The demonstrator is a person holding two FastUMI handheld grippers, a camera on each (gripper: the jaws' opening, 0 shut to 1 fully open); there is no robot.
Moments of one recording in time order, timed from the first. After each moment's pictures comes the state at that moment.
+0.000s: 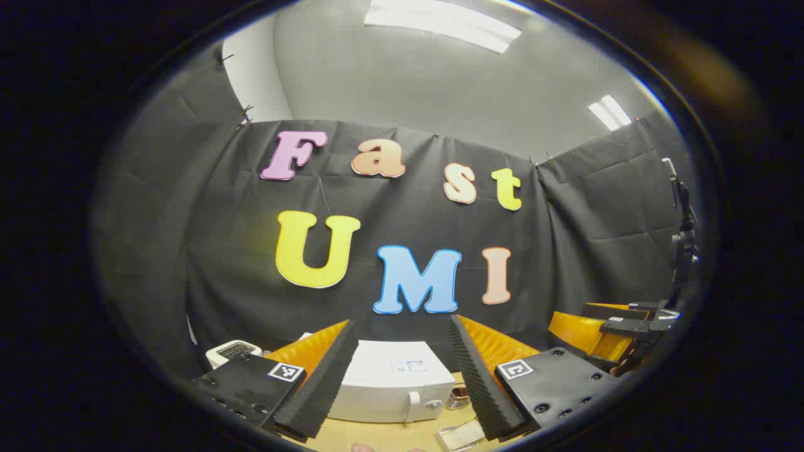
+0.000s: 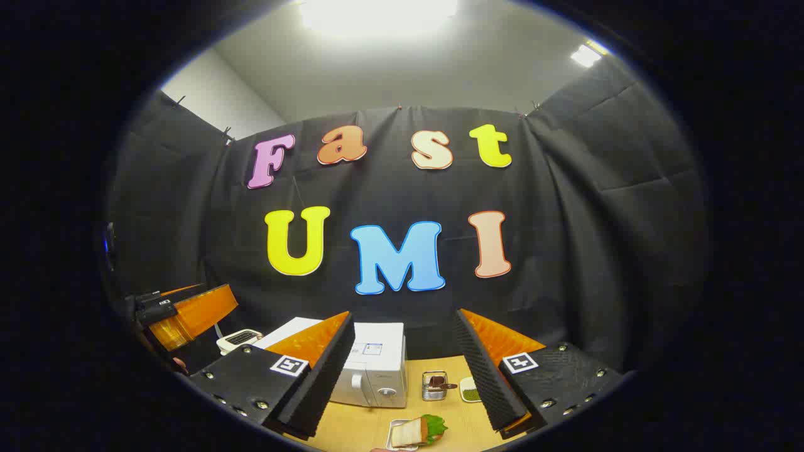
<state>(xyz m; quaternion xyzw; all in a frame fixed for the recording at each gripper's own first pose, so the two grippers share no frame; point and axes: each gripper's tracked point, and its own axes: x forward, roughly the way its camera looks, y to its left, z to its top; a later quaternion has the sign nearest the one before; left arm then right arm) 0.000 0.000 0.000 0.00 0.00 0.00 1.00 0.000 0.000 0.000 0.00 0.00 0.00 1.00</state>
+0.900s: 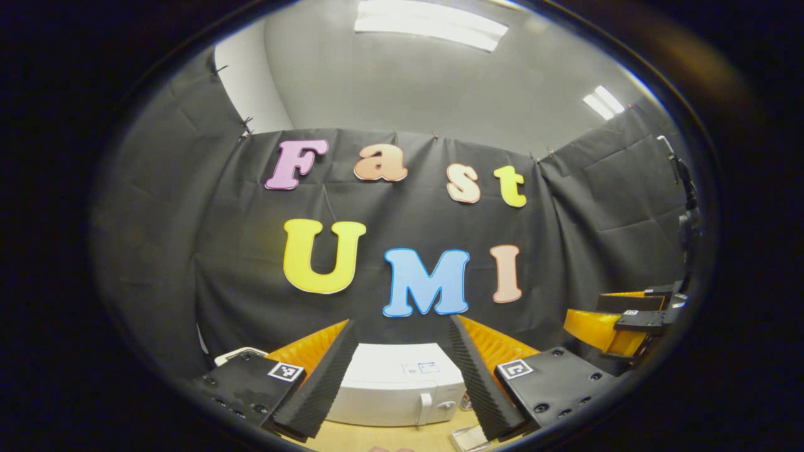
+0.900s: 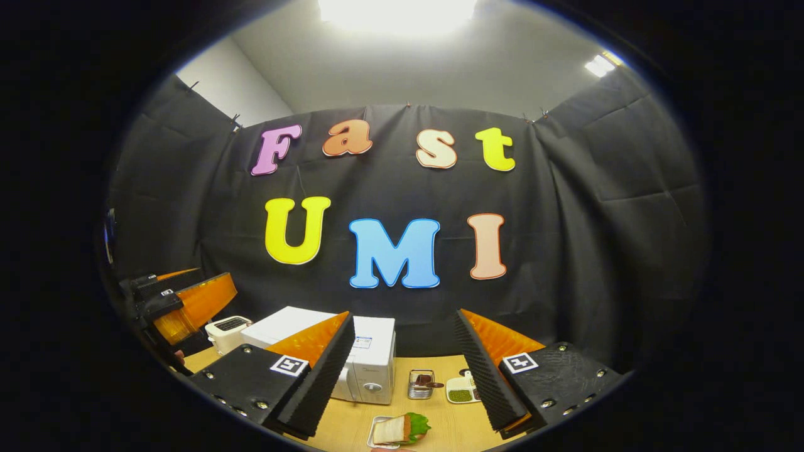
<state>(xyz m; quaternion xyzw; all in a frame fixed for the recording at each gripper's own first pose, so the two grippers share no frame) 0.003 0.002 -0.009 0.03 -0.02 0.03 1.00 -0.002 -0.011 -0.015 -0.03 0.01 0.00 1.00</state>
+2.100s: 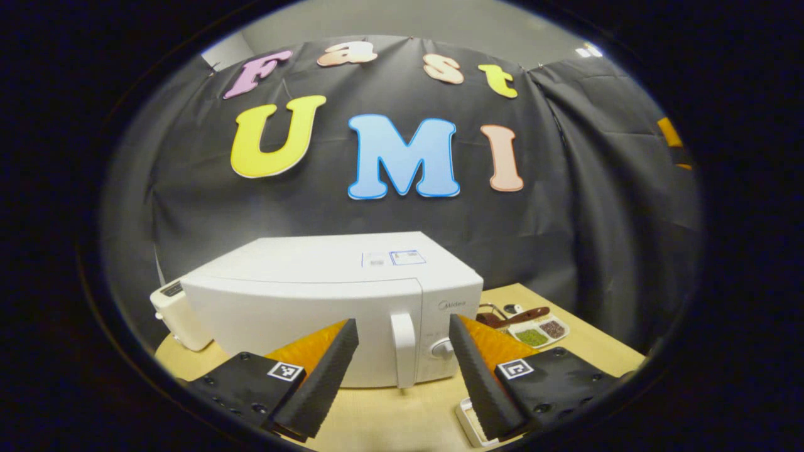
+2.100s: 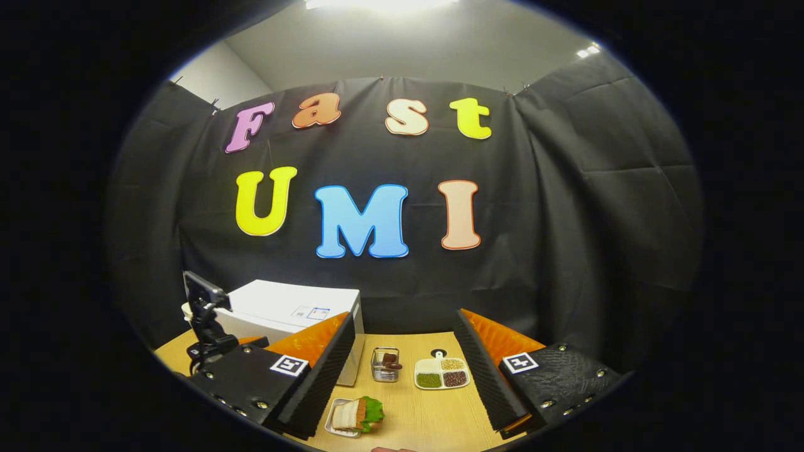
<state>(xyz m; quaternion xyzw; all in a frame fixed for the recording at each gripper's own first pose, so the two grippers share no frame) 0.129 -0.031 -0.337 0.05 0.19 0.00 0.98 0.009 -0.103 -0.073 -0.02 0.08 -0.04 1.00</state>
